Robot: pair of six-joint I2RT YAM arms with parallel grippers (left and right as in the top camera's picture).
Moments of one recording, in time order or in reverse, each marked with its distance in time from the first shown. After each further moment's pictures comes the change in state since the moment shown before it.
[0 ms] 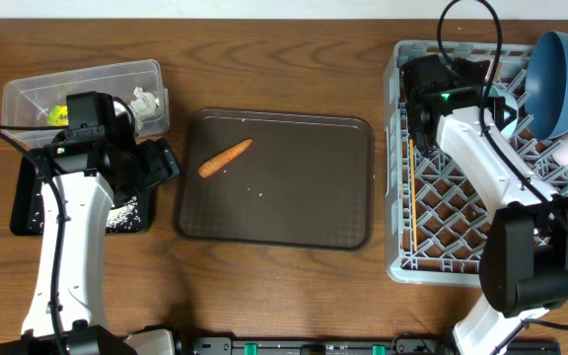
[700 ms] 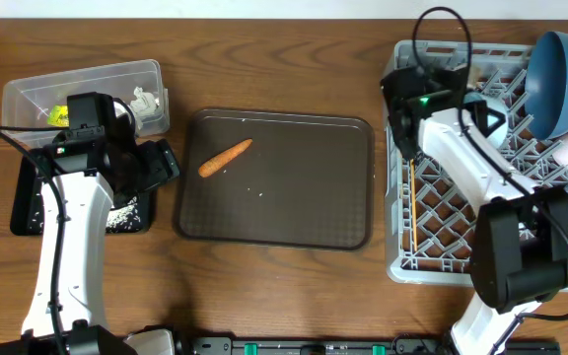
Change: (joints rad) left arm 0.000 0.000 0.000 -0.014 0.000 0.000; right arm 0.075 0.032 -0.011 -0.092 0.092 0.008
